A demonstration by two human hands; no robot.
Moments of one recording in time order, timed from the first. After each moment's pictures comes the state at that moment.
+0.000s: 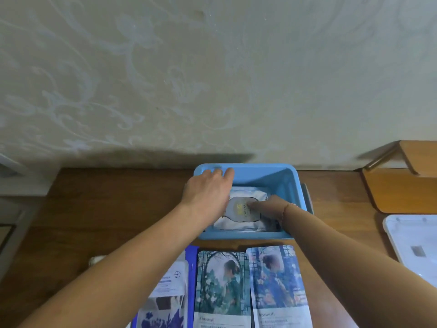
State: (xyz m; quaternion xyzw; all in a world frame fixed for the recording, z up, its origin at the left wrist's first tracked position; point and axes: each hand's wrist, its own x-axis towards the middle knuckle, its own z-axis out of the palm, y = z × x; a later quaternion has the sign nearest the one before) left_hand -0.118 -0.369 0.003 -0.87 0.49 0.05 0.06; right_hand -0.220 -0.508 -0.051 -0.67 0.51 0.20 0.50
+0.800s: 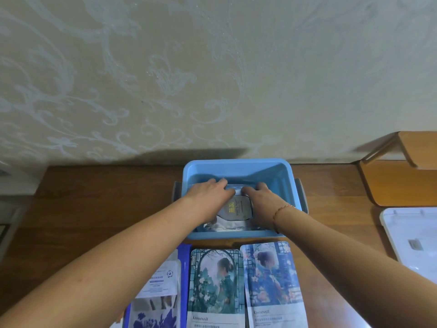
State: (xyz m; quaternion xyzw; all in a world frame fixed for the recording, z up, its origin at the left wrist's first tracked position) left_hand -0.106 -0.385 -0.045 -0.77 0.58 0.19 0.14; right_hand -0.225 -0.507 -0.051 -0.92 0.22 0.26 0.19
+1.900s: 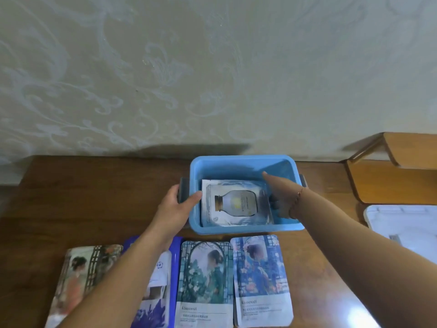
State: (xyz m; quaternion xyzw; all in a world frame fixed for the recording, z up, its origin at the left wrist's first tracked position) left_hand -0.141 -0.314 -0.052 -0.72 0.01 0.39 -0.57; right_hand -0.240 -0.551 -0.052 -0.56 0.55 0.16 0.60
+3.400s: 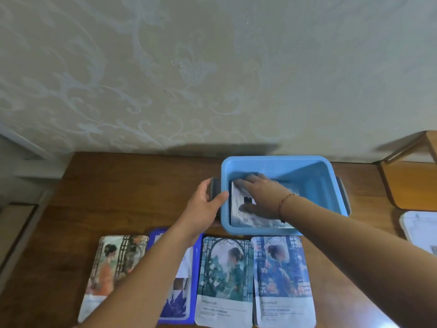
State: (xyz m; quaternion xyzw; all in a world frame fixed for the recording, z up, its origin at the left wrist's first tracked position) left_hand -0.150 -0.321 -0.040 -0.72 0.04 0.42 -0.55; right_hand -0.208 -0.502 -0.064 -0.97 0.04 0.20 0.11
